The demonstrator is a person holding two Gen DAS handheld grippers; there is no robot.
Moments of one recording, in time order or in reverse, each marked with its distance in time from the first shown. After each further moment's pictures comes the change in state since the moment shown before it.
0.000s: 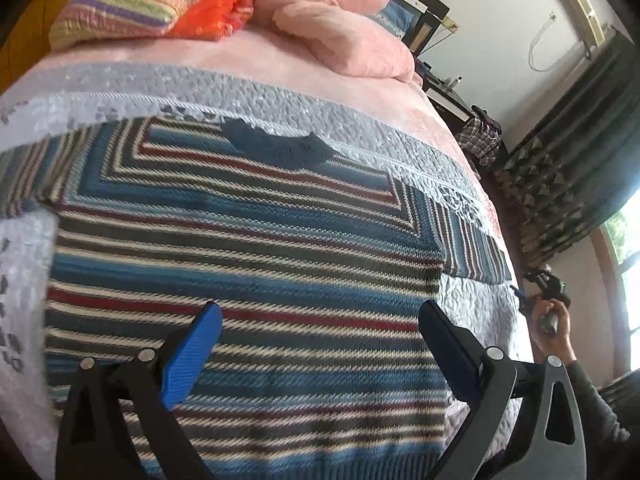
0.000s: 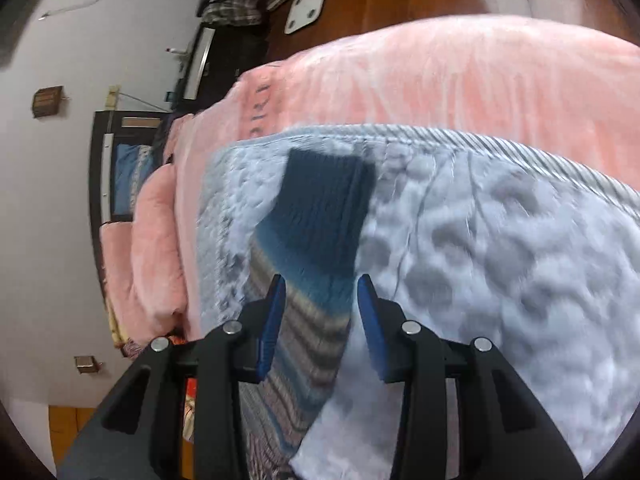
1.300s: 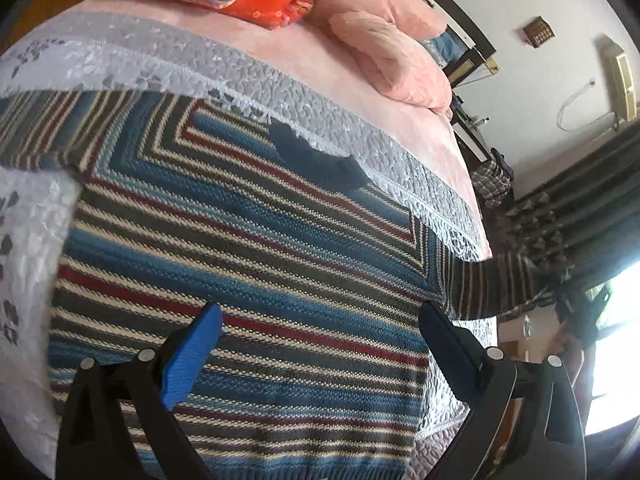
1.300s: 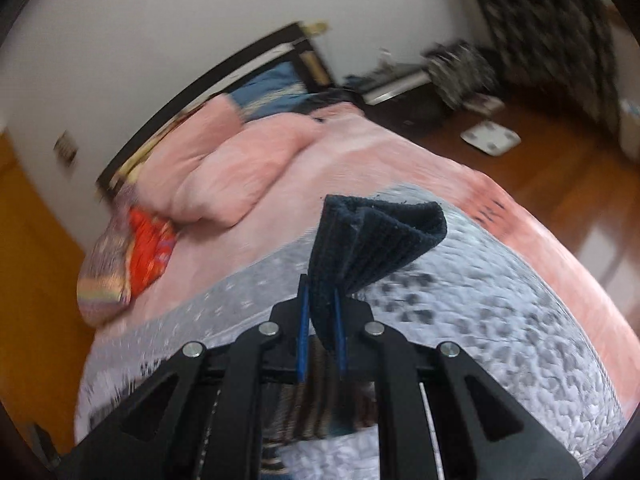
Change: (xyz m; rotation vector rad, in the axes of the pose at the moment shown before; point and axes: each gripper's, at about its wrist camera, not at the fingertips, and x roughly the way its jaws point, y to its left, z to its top) left arm -0.026 0.056 0.032 -0.207 -0.003 -0.035; right arm -0.063 0.242 -0.195 -0.952 -0.188 0.023
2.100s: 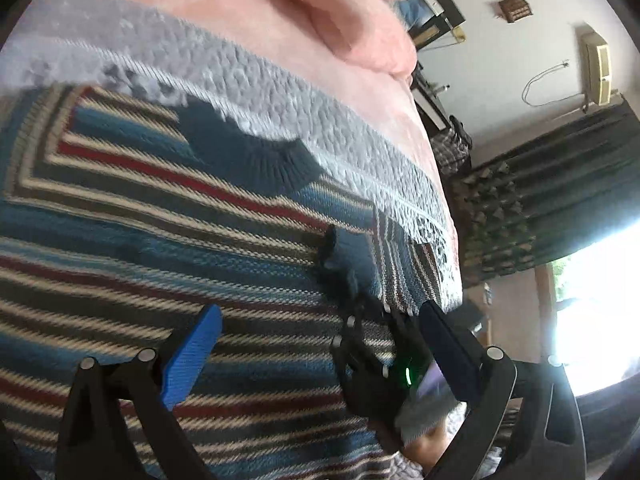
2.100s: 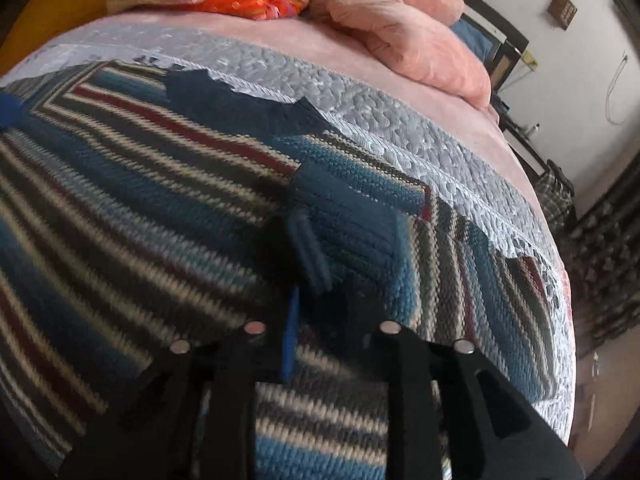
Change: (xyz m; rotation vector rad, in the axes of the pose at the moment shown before) left arm 0.125 -0.012 0.061 0.022 0.178 -0.215; right arm 0.151 0.219 -0.275 -0.898 0.265 -0.191
